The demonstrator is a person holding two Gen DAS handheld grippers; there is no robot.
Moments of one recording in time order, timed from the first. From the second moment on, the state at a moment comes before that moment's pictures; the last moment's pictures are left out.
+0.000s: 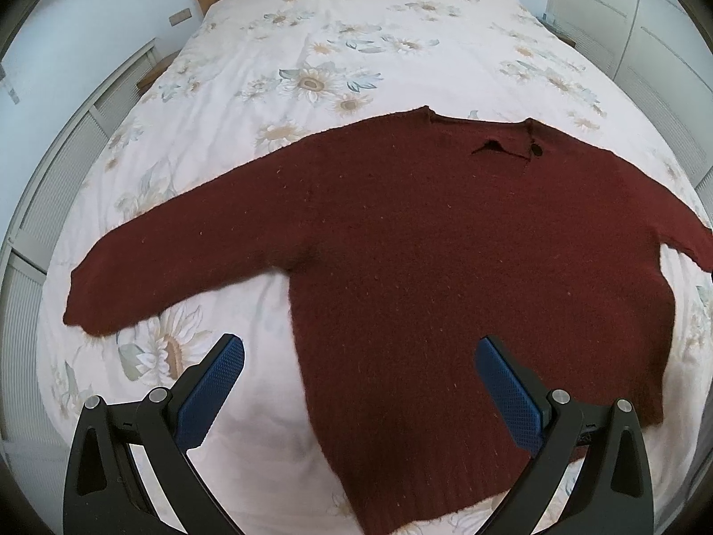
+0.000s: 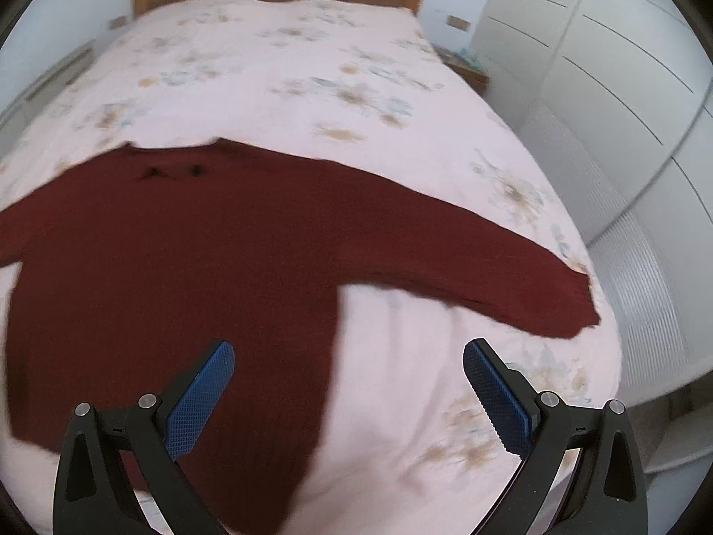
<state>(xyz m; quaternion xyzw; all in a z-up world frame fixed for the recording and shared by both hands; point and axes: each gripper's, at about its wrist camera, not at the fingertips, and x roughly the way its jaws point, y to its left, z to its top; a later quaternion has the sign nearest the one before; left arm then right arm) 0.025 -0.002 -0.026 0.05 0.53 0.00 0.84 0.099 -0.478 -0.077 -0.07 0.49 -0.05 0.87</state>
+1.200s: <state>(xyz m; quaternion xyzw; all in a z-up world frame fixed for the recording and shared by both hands) 0.078 0.020 -0.092 0.03 0.57 0.00 0.82 0.195 -0.755 -0.150 0.24 0.48 -0.22 0.82</state>
